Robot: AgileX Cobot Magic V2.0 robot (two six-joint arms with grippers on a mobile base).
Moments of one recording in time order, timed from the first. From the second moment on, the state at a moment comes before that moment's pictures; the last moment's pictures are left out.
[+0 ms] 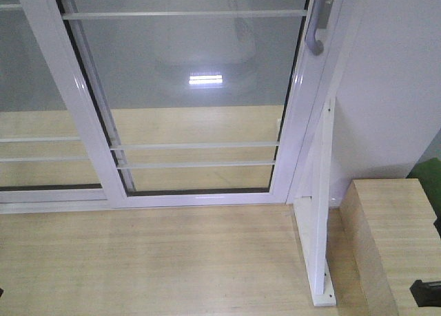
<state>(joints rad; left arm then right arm) -0.16 -0.01 0.03 -0.16 0.11 0.01 0.07 -0.01 0.03 -0.01 0.21 0.01</state>
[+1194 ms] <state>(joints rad) -0.16 -0.01 0.03 -0.16 0.11 0.01 0.07 -0.01 0.03 -0.01 0.21 0.01</state>
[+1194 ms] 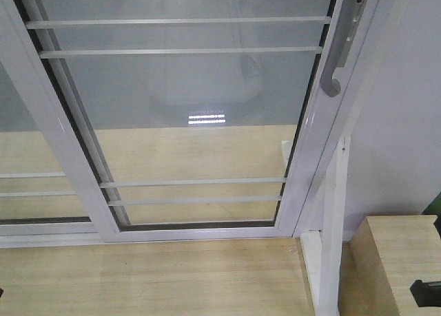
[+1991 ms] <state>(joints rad) -0.16 -0.01 0.03 -0.16 0.11 0.01 0.07 -0.01 0.03 -0.01 0.21 0.01</state>
